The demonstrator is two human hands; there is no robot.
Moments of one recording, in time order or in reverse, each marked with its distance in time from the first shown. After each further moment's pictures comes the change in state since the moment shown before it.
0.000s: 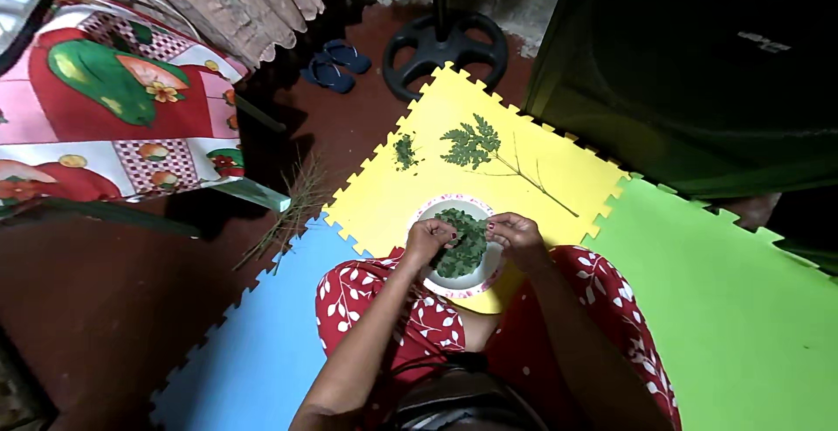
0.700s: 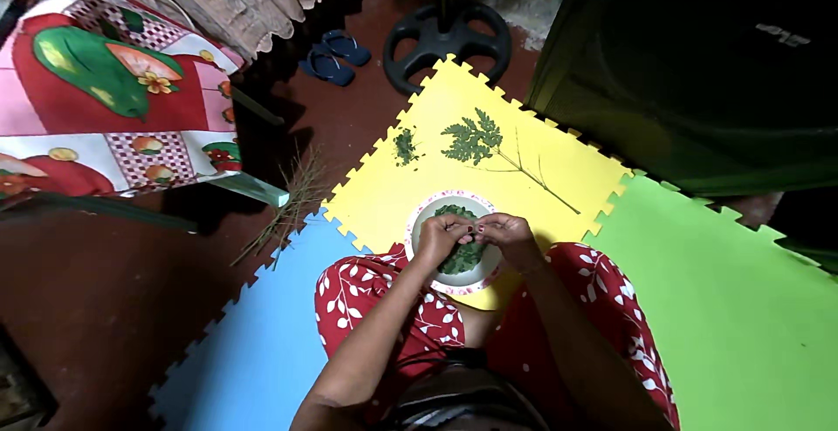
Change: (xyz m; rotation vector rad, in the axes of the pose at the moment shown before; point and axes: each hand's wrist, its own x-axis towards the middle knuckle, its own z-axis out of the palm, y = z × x) left_hand -0.005 0.016 0.017 -0.037 -0.003 0.129; right_hand -0.004 0.001 0.013 -0.109 -0.084 -0.026
